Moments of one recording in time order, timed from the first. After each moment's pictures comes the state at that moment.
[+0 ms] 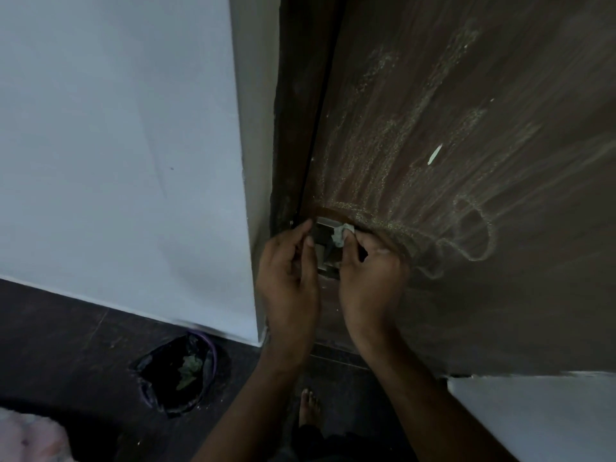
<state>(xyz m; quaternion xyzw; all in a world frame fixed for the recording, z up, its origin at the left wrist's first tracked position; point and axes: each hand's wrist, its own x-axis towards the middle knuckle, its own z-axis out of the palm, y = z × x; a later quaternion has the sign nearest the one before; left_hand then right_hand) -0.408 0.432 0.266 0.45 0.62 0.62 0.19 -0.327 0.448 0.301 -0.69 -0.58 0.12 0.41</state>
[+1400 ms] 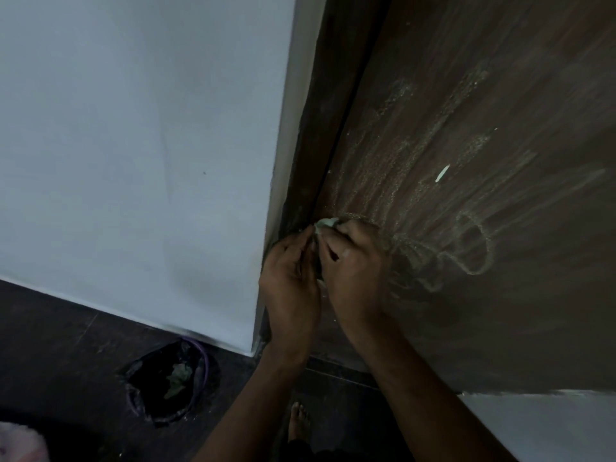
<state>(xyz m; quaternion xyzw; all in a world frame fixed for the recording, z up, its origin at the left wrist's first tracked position) -0.419 0.434 0.271 0.47 0.64 0.59 0.17 -0.340 0.466 0.297 -0.55 -0.76 -0.08 0.35</state>
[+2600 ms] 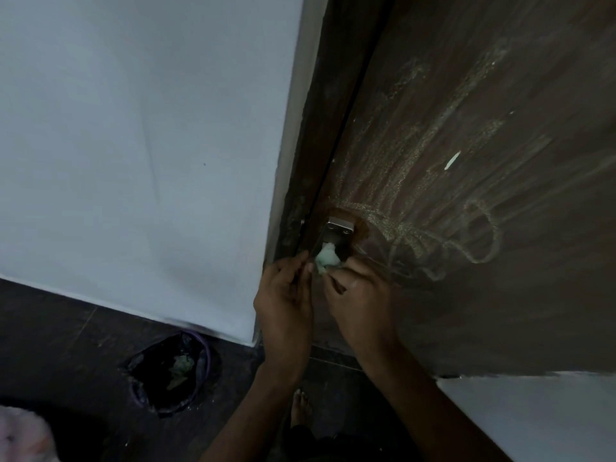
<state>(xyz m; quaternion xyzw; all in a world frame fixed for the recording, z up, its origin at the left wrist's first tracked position) -0.426 0.404 0.245 0.45 0.67 0.55 0.22 -0.322 0.427 0.268 -0.59 -0.77 -0.01 0.24</state>
